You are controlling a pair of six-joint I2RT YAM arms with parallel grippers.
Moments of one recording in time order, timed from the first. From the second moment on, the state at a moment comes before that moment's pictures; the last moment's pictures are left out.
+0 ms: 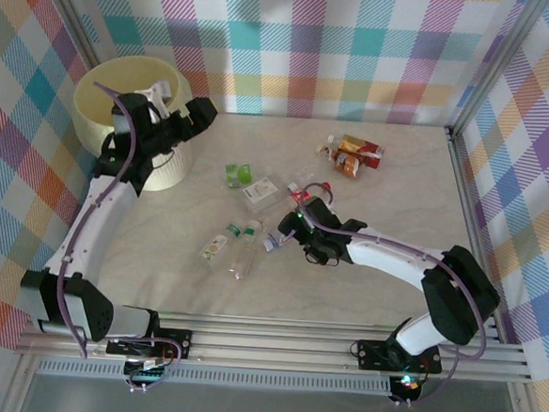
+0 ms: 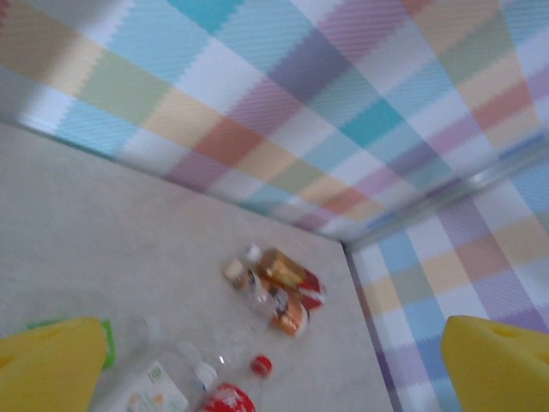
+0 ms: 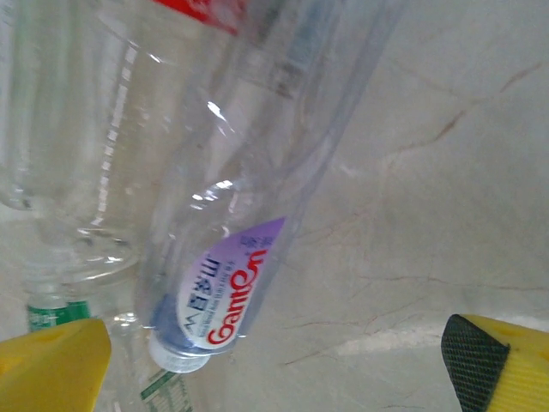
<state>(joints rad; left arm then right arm) -0.10 1.32 1.31 -0.25 0.43 -0.69 0.81 1.53 0.89 -0.35 0.07 1.27</state>
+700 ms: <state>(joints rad) -0.12 1.15 1.13 -0.39 0.38 -0.62 0.86 1.70 1.01 -0.38 0.12 1.41</state>
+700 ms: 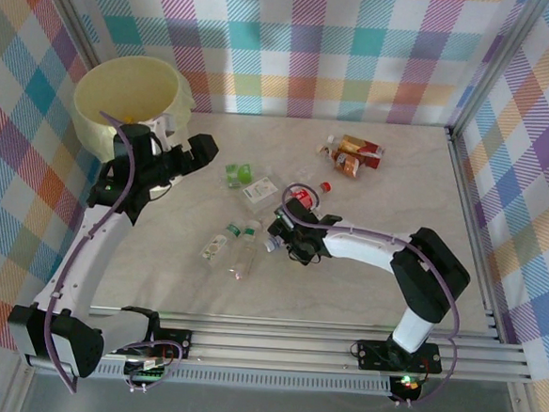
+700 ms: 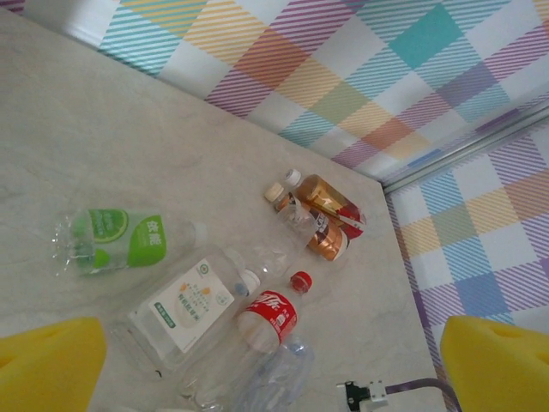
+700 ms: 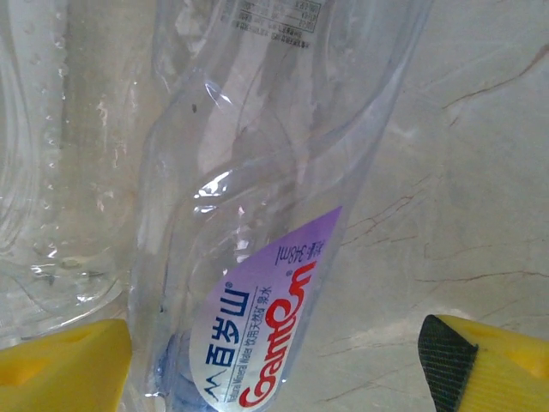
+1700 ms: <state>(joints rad) -0.12 1.15 1.10 -0.39 0.38 -0.66 0.87 1.68 0.91 -0.37 0.19 1.16</state>
